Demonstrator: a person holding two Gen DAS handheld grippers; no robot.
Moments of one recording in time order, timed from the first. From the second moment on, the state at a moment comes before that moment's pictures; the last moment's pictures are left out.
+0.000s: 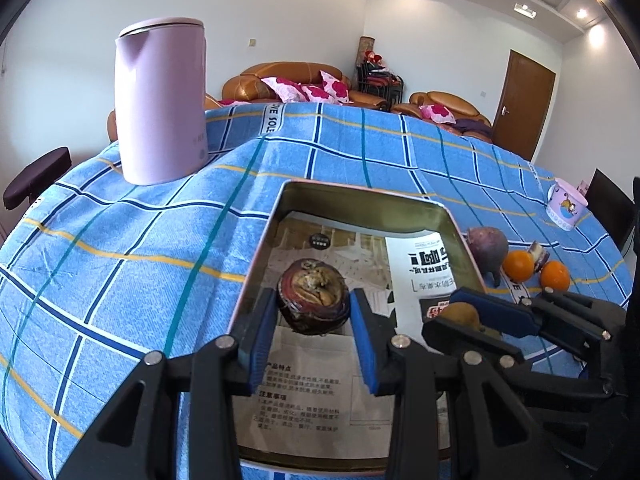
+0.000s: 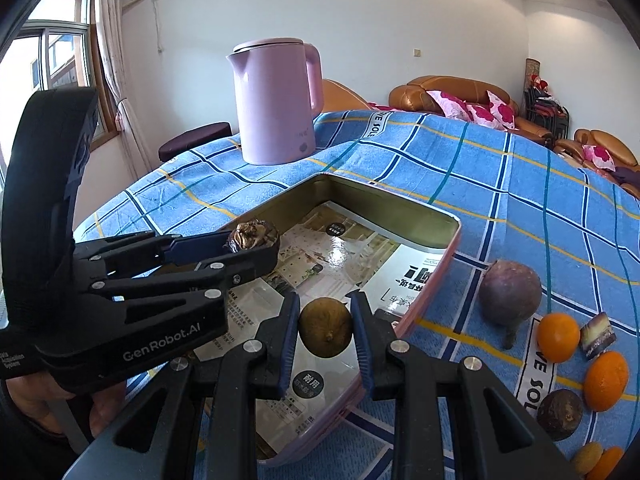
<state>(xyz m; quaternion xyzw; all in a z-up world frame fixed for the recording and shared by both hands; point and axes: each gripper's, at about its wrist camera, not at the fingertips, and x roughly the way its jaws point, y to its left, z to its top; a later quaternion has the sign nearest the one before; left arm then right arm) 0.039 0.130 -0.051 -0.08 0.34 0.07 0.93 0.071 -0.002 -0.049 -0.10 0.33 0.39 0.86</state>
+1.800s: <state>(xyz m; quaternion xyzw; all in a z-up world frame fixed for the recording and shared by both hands) 0.014 0.048 -0.017 -0.08 0.29 0.00 0.95 0.040 -0.136 -0.034 -0.06 0.30 0.28 0.91</state>
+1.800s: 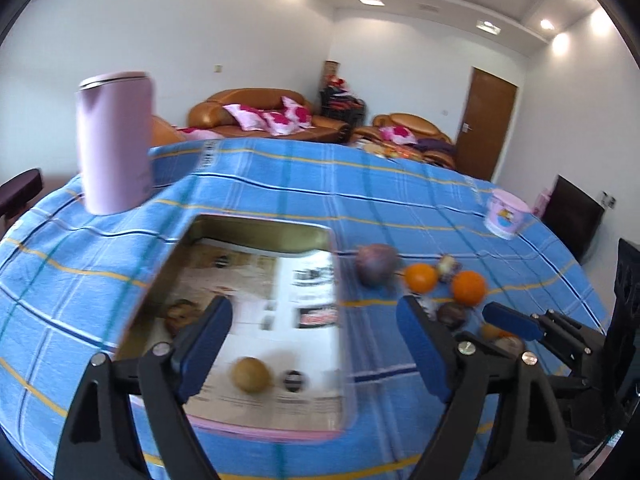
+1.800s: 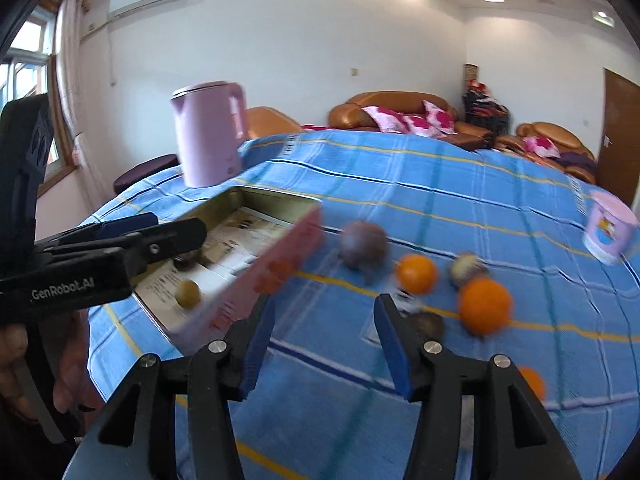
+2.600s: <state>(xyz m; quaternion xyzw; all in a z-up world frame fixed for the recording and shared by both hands) 0.028 -0.122 -0.048 0.03 0.35 -0.15 0.92 0.029 -0.304 -0.056 0.06 0.31 0.12 0.94</state>
